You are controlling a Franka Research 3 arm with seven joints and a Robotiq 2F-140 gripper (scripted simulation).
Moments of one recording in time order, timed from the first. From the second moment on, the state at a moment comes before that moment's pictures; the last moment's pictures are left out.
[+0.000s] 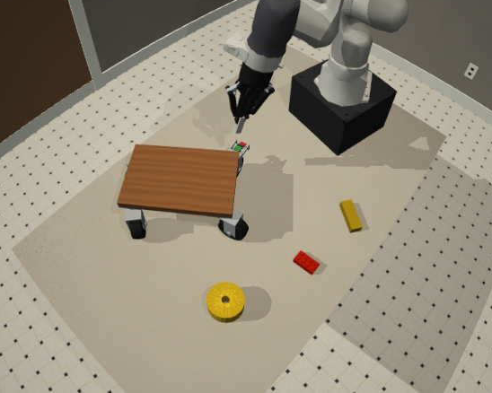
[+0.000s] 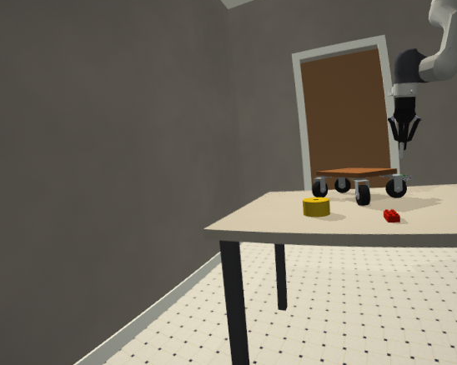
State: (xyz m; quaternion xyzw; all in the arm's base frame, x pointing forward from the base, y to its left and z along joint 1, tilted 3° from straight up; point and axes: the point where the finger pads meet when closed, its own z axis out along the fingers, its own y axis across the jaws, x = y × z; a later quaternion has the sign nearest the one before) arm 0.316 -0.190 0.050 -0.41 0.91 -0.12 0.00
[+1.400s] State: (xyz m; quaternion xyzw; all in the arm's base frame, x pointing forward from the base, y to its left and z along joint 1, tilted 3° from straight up) arm 0.314 -0.189 0.001 -0.68 0.73 -0.04 -0.01
